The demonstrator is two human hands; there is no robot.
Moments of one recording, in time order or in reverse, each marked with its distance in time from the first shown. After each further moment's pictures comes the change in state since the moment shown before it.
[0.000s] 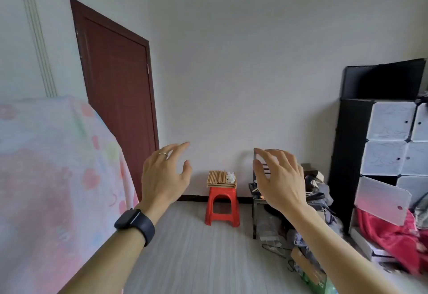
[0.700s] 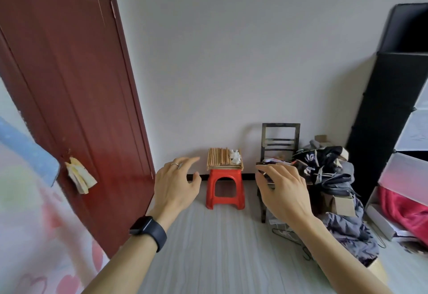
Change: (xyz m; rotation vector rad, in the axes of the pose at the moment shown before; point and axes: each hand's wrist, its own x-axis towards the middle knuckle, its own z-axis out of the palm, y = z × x) left_hand 0.160 -0.218 0.310 -0.001 -0.376 -0.103; right_hand 0.140 0.072 0.349 0.001 -0.233 0.194
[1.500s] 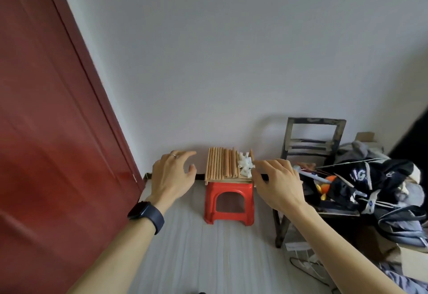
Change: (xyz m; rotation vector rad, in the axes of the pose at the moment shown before) left_hand 0.435 -0.173 0.319 0.070 -0.226 -0.083; right_hand 0.416 0.145 0.363 -0.120 -0.344 0.066
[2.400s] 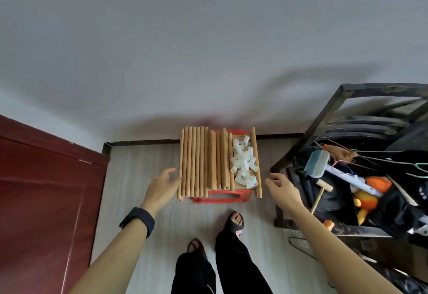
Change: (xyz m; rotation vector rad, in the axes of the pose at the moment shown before) left_hand 0.362 -0.133 0.407 -0.311 -0.746 -0.660; right_hand 0.367 0.252 0.337 0.460 -0.577 0.880
